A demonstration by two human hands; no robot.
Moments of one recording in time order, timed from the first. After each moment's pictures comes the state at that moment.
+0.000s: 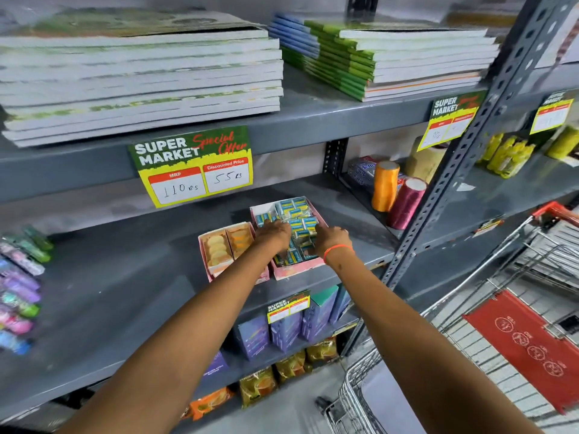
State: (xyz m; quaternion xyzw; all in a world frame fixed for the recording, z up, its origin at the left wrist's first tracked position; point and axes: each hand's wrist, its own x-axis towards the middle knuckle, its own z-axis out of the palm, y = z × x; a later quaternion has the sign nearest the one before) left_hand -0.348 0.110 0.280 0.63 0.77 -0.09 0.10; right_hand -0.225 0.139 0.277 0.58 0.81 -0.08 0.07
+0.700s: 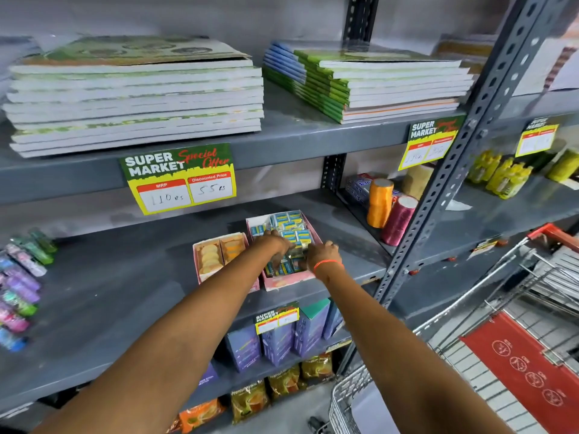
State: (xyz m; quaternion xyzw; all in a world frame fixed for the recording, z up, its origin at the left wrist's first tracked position) left_hand -0.334 0.124 0.293 0.62 0.73 -0.24 0.15; right_hand -0.222 0.146 0.261 0.58 0.80 -0.12 0.07
